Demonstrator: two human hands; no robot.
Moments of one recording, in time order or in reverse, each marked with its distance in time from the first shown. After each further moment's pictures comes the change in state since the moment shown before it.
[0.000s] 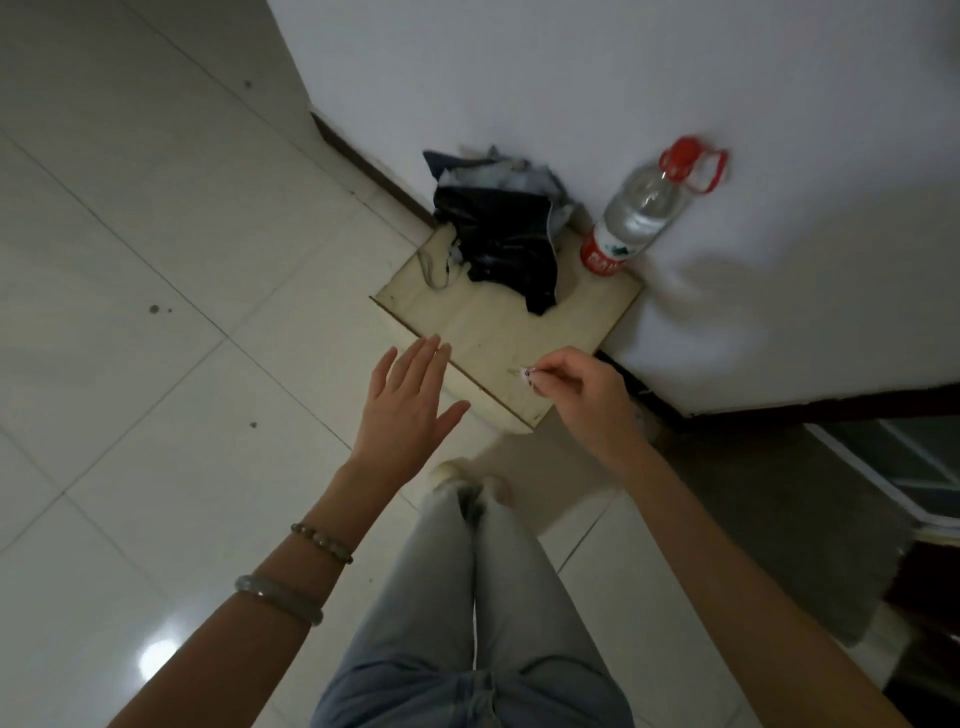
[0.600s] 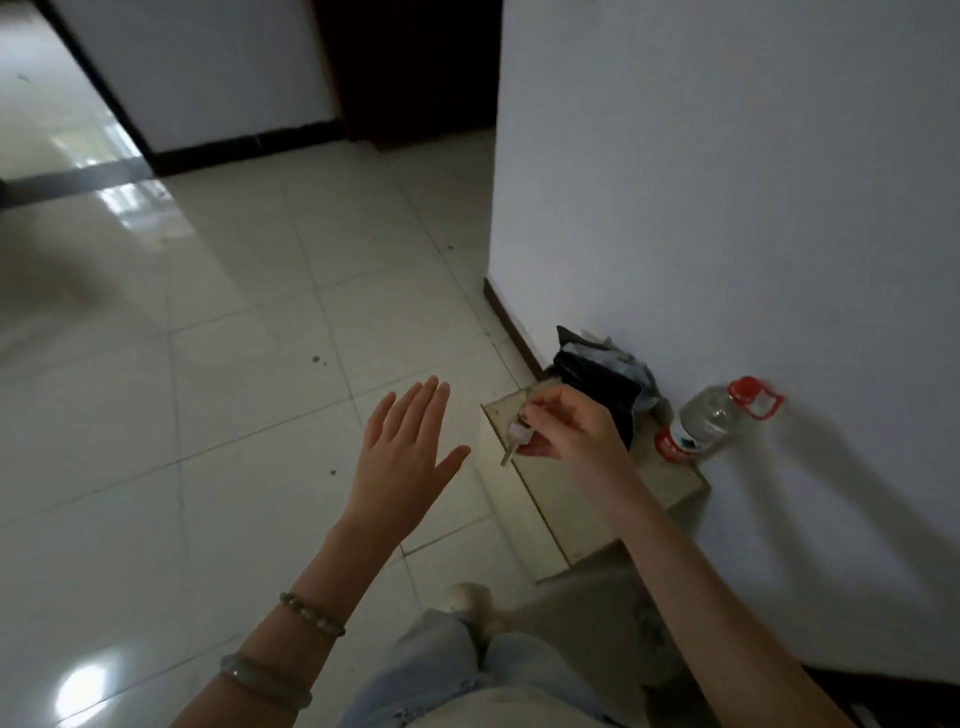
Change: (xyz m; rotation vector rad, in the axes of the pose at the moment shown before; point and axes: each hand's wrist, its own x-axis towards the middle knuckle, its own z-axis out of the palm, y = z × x) left_hand -0.101 0.019 -0.149 0.123 0.352 -0.386; right_hand -0.044 -0.186 0.019 0.352 -0.454 -0.185
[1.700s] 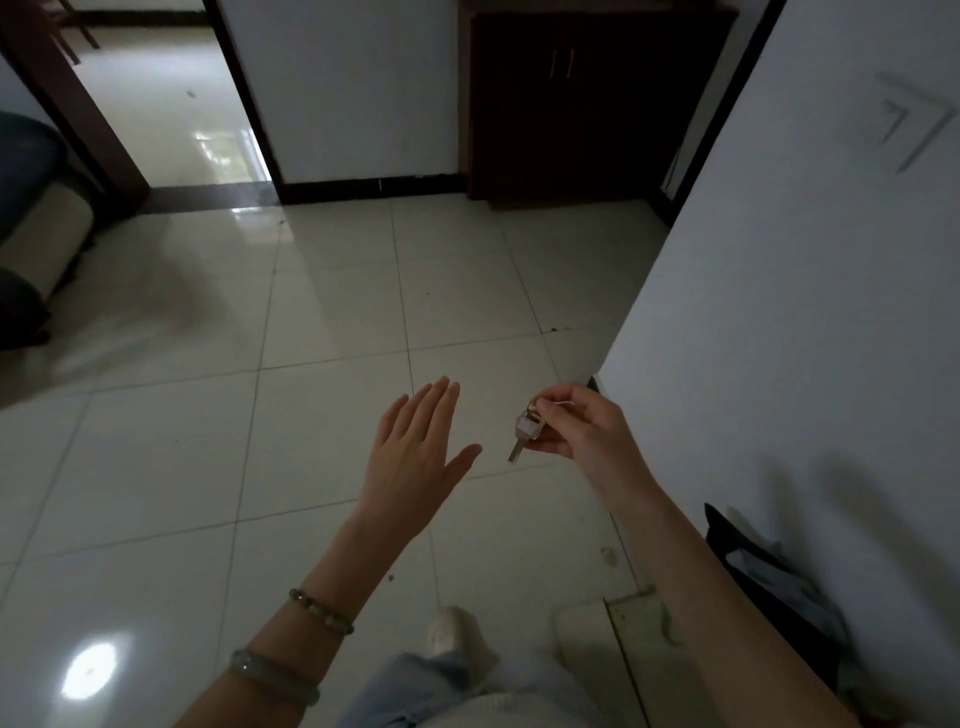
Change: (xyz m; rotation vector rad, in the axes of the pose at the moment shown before) left_hand 0.213 -0.296 -0.016 -0.006 0.090 -0.227; right_hand 0.356 -0.051 0.194 -0.088 -0.163 0.030
